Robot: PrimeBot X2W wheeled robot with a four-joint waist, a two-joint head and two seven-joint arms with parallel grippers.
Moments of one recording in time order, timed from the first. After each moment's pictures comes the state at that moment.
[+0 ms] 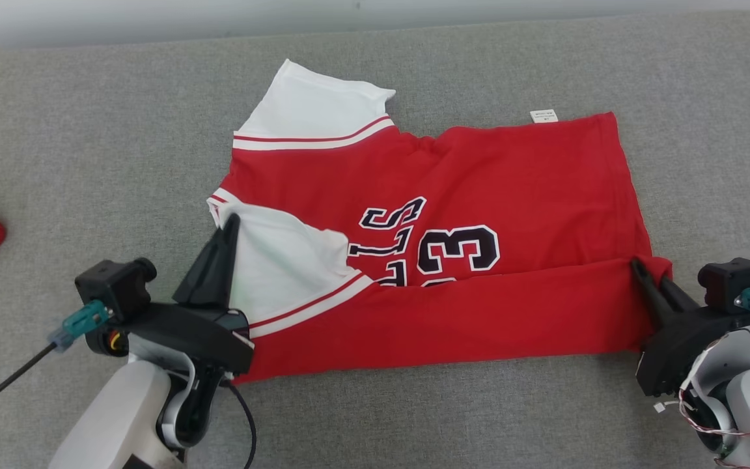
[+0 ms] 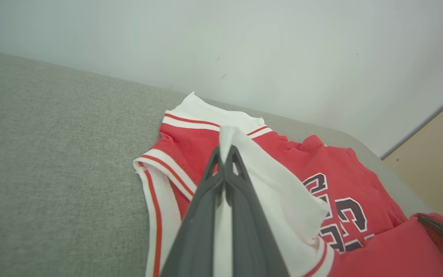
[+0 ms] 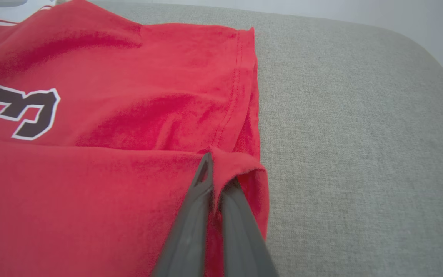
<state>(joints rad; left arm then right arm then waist) -0.53 0.30 -0.48 0.40 -0.84 -0.11 -0.26 -0.34 -0.38 0.17 0.36 0.35 0.13 0.10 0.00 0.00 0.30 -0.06</state>
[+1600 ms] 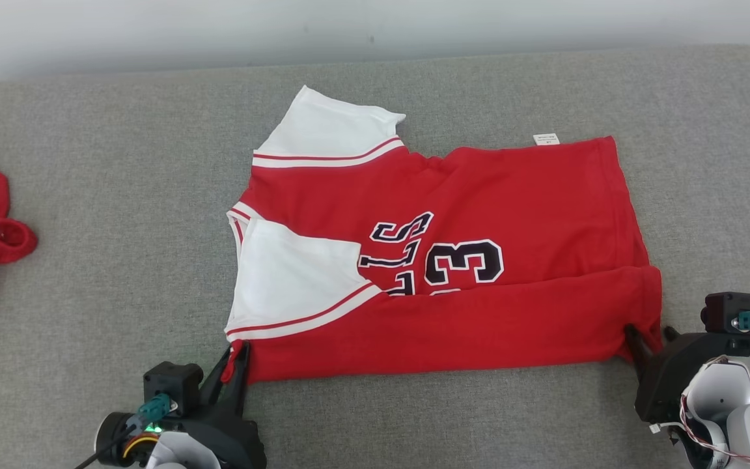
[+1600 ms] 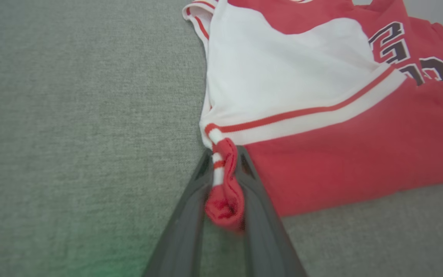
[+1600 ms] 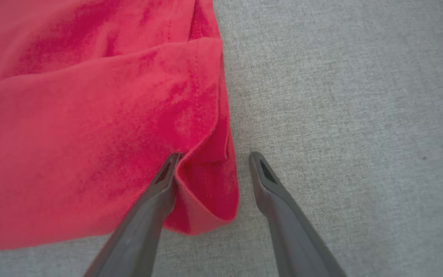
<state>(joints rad) -0.33 0.27 -0.50 0.50 -0.58 0.04 -0.10 -0.27 -0.14 -0.16 0.36 0.18 0.13 0.46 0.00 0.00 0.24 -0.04</state>
